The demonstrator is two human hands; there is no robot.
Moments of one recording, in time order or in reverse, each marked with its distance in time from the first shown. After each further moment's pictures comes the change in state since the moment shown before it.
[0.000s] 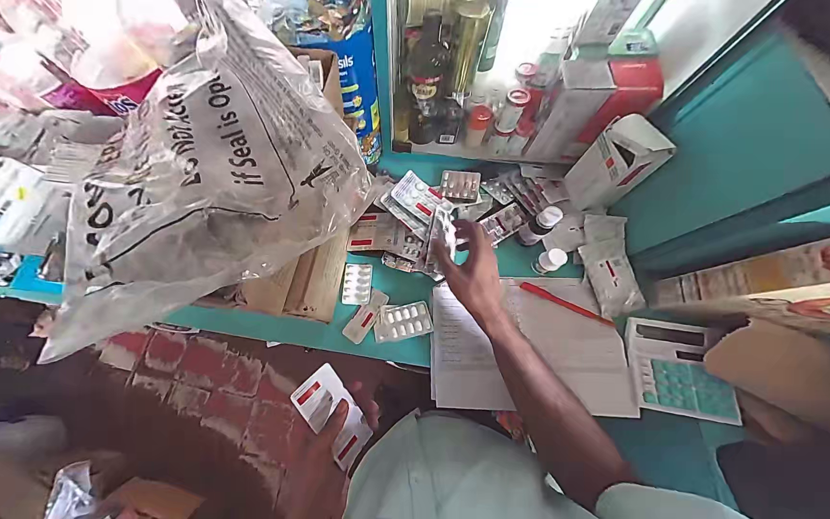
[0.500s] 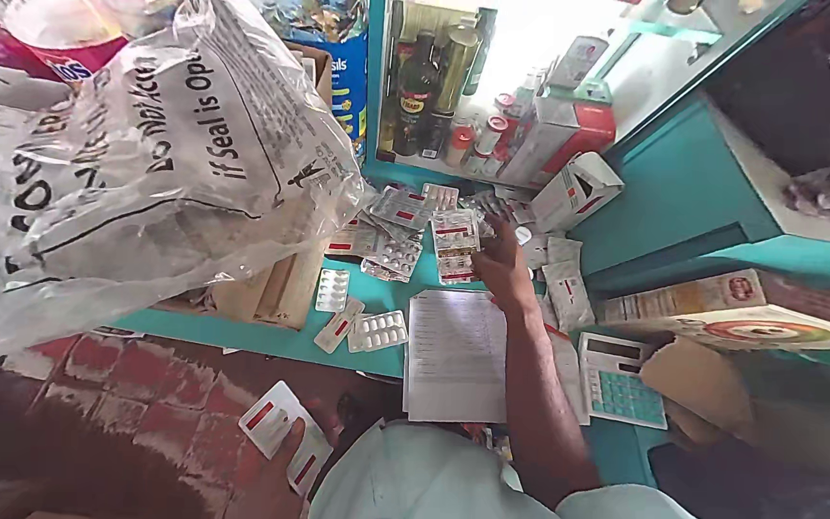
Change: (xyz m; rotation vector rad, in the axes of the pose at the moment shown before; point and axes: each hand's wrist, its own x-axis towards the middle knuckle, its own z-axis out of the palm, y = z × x) left_hand -0.003 -0.003 -0.014 0.009 0.039 0.058; right_hand 0.036 0.023 -0.069 0.101 -0.069 0.173
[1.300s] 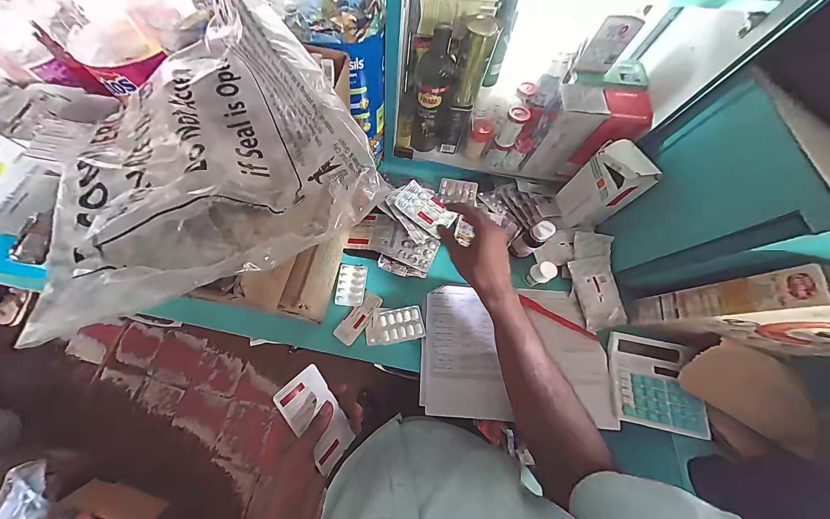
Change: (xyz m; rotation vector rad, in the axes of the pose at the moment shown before) left_hand 0.001 0.007 0.012 0.008 -0.025 -0.041; right_hand 0.003 -0.029 0.050 -0.320 0.076 -0.498
